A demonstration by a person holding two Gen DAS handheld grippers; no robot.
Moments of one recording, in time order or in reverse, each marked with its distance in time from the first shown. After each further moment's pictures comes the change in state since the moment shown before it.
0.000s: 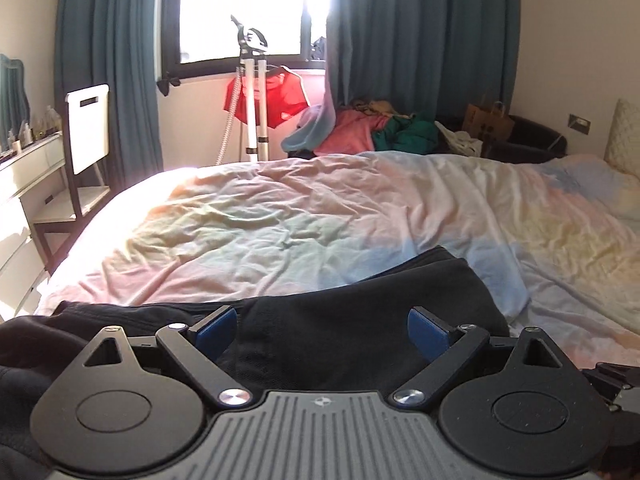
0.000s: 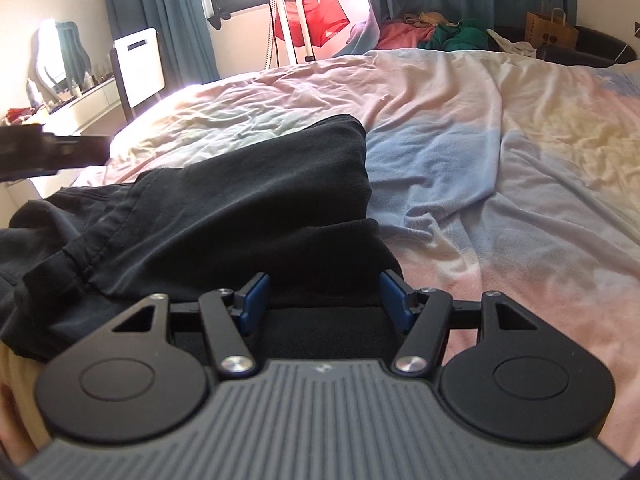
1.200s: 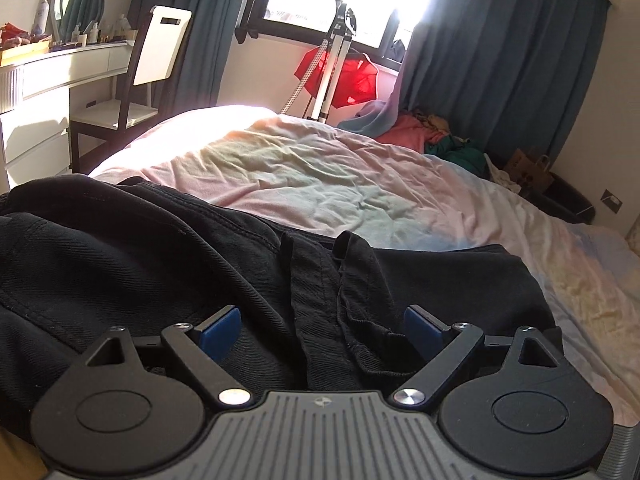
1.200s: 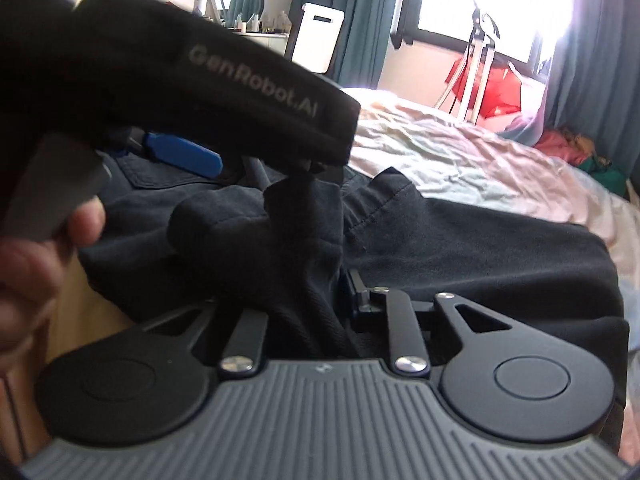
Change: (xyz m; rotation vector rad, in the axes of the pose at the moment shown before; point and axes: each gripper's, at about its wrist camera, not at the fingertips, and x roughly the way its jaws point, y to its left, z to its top) left arm -0.041 0.103 -0.082 -0.340 -0.008 0.029; right arm 0.025 0.160 -0.029 -0.515 -0.057 0.236
